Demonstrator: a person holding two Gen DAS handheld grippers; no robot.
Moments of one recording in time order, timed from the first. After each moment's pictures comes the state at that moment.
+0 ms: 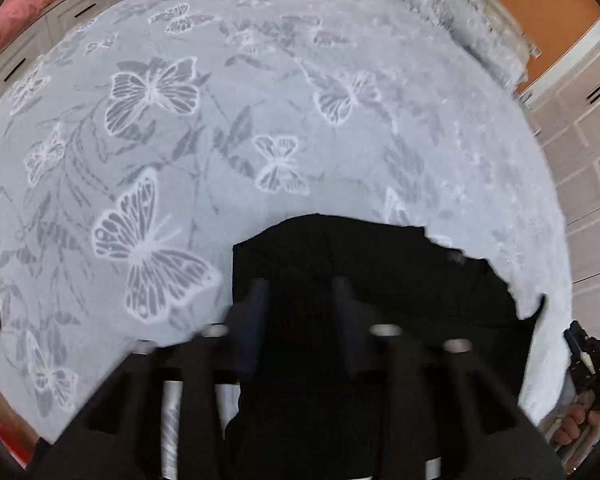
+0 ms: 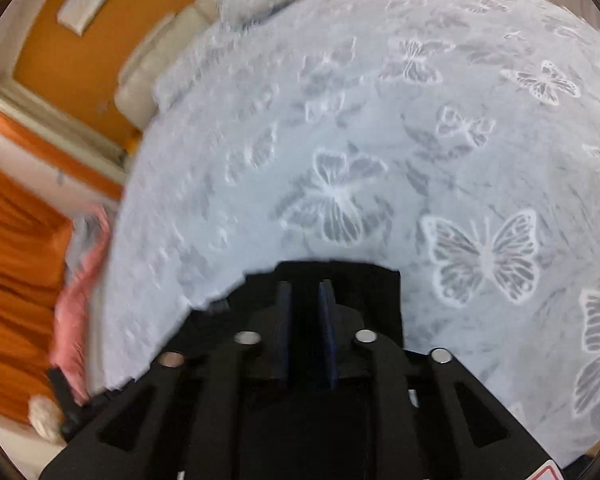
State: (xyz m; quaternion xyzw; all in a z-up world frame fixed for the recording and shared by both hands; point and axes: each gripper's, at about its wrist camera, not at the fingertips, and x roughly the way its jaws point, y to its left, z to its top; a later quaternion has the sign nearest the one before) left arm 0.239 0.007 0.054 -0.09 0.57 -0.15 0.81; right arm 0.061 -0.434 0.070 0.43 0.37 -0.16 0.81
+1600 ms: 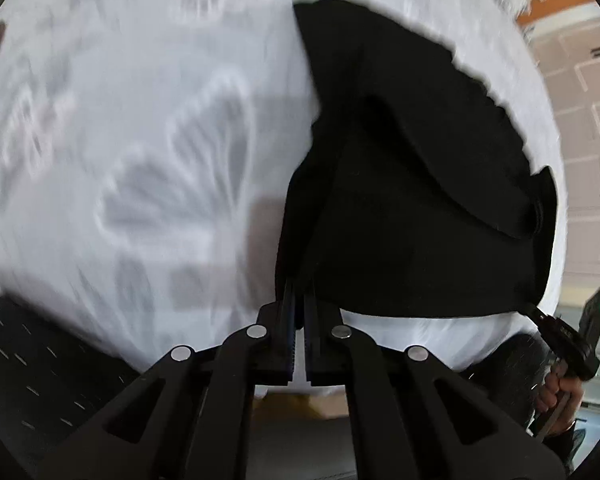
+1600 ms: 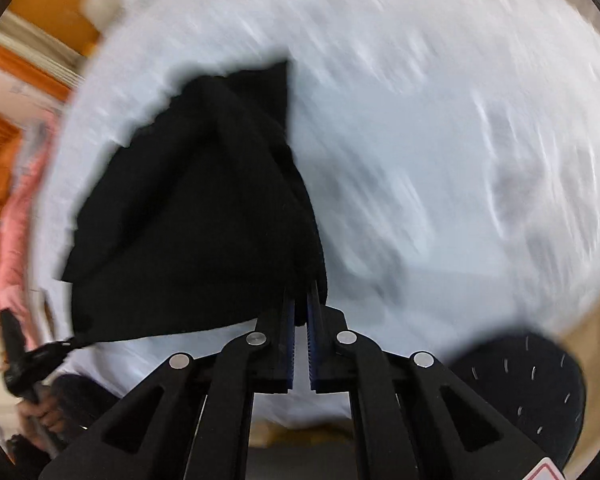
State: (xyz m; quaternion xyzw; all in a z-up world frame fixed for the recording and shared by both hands) left arm 0.093 0.055 -0.020 -0.07 0.70 -0.17 0.69; right arm -0.065 -0.366 0.001 0.34 0.57 -0.18 0.72
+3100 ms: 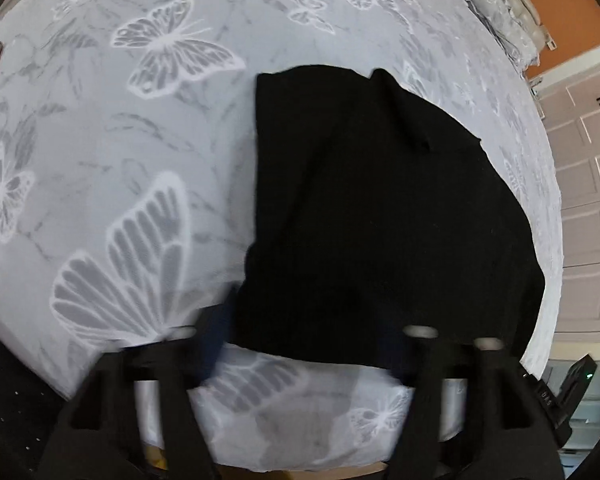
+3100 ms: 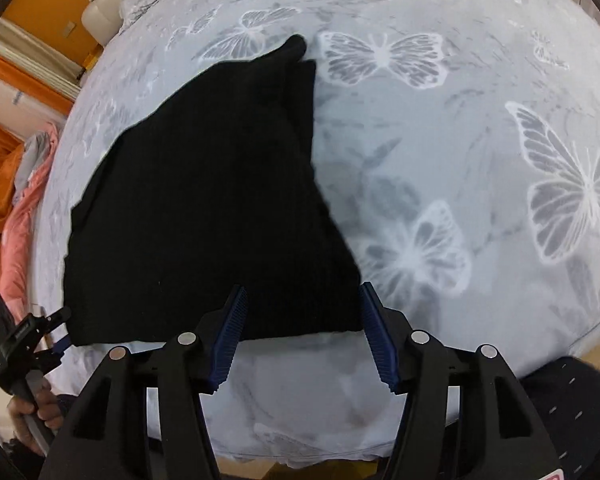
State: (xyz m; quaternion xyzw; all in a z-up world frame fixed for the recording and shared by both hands) left arm 0.129 0.029 0.001 -0.12 0.64 -0.13 0.75; right arm -0.041 -0.367 -0.008 0.34 0.53 -0.18 0.76
